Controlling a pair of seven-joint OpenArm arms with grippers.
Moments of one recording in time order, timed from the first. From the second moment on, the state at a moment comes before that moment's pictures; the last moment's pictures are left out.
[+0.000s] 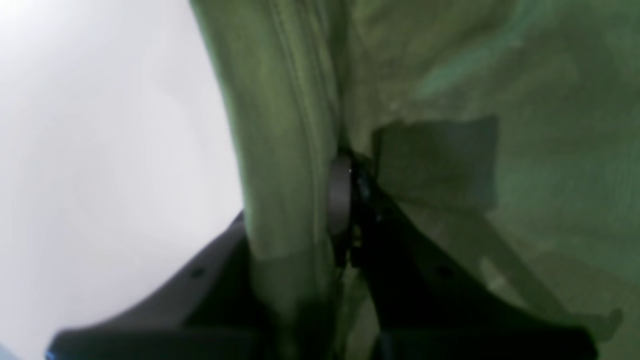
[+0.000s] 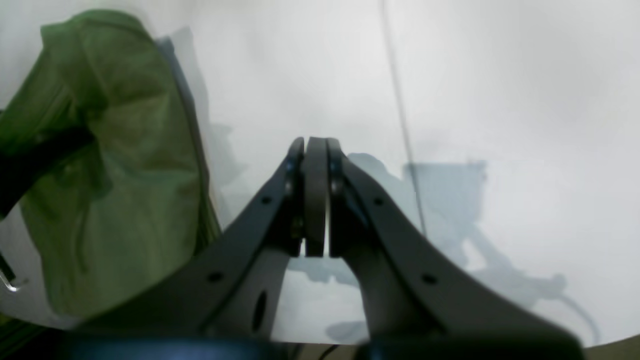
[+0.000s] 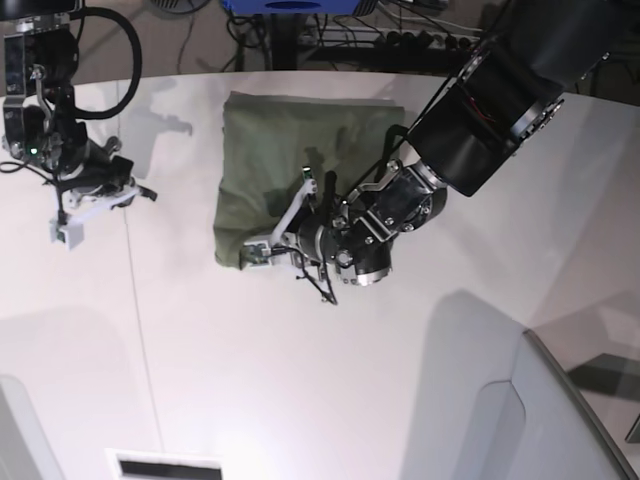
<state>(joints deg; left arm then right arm) -24.4 -7.0 46.8 55.3 4.6 -39.4 32.4 -13.2 14.8 4.4 93.4 35.3 -8.3 -49.4</state>
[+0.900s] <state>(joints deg) -26.4 -7.2 46.6 55.3 4.3 -39.8 33.3 -14.0 14.6 5.1 92.0 35.3 -8.3 -49.6</state>
